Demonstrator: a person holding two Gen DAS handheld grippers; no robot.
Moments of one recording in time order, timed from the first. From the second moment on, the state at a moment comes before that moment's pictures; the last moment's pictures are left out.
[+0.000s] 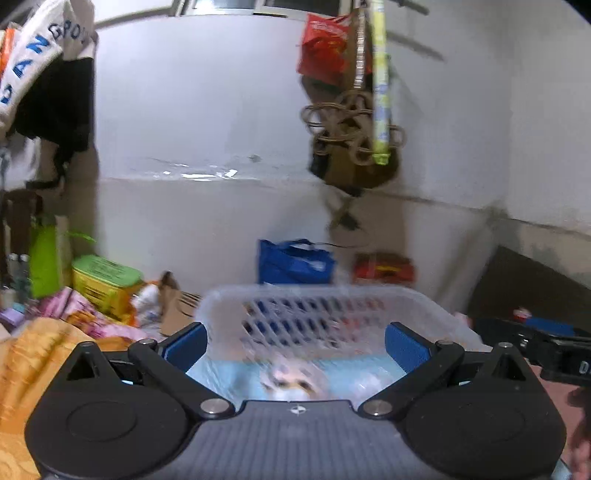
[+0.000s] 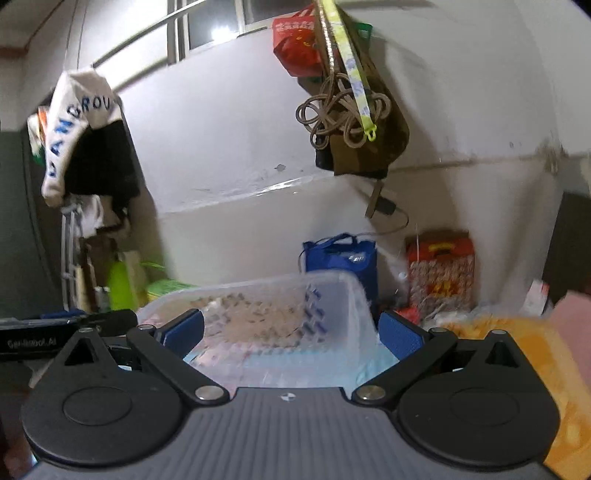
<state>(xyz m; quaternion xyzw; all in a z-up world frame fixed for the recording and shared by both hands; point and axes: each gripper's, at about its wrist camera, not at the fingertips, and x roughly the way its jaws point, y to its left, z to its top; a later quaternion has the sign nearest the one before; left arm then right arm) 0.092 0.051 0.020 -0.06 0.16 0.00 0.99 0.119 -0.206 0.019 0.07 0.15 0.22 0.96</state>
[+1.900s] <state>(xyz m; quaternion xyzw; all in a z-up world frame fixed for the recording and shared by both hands) 0.093 0.032 -0.078 -0.02 0.33 -0.01 0.94 0.109 -0.179 -0.051 -0.08 0.29 0.23 0.93</state>
